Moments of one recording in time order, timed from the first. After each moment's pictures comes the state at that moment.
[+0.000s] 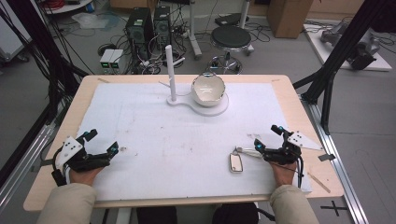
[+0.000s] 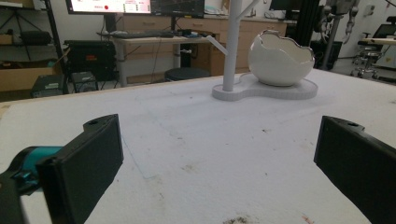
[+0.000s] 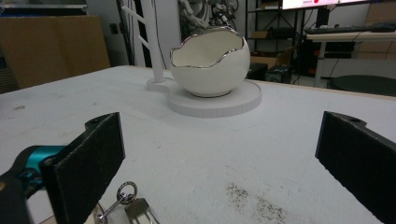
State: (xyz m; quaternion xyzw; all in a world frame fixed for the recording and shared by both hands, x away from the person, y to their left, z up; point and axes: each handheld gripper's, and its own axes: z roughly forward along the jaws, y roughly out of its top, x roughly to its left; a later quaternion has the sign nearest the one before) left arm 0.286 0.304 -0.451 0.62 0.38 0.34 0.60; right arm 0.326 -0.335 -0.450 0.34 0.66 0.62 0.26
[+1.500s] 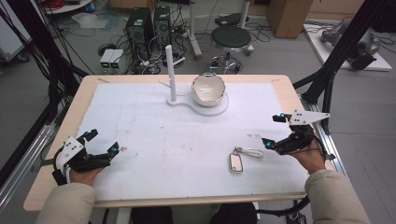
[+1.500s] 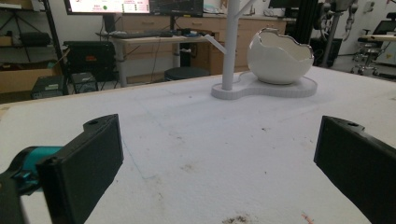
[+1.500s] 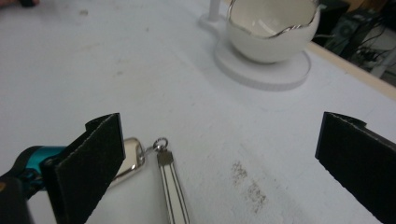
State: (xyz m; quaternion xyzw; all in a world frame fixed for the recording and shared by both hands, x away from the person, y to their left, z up) left arm 0.285 0.303 -0.451 0.62 0.37 0.34 0.60; right arm 0.345 -0.343 -0.360 0.22 0.83 0.48 0.18
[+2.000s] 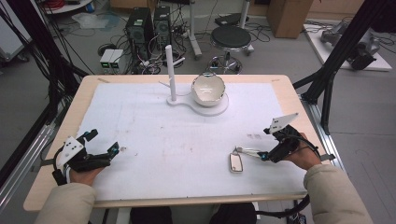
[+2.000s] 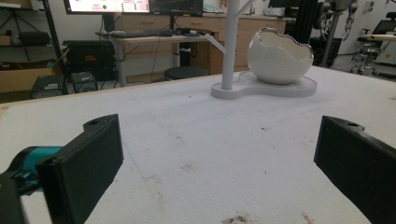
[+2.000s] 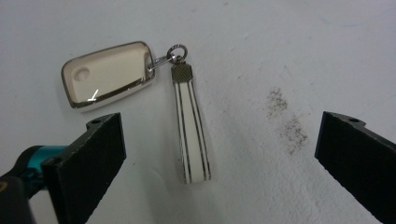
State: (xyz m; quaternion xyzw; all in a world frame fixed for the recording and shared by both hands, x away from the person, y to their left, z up) left arm 0.286 0.303 -0.451 0.62 0.37 0.34 0.60; right arm 0.361 -0.322 -0.389 0.19 0.92 0.32 0.10
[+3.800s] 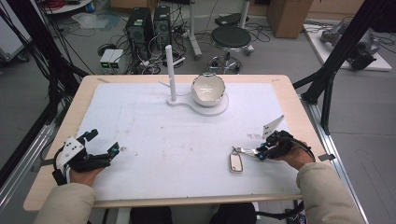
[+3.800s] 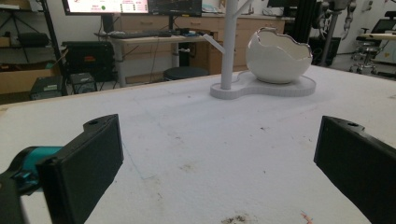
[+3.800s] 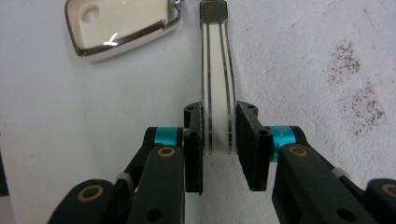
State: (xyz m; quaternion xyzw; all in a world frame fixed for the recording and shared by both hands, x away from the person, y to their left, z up) left arm 0.286 0.303 -0.451 0.62 0.37 0.34 0.60; right arm 0.371 -0.314 -0.412 0.16 0.96 0.24 0.01
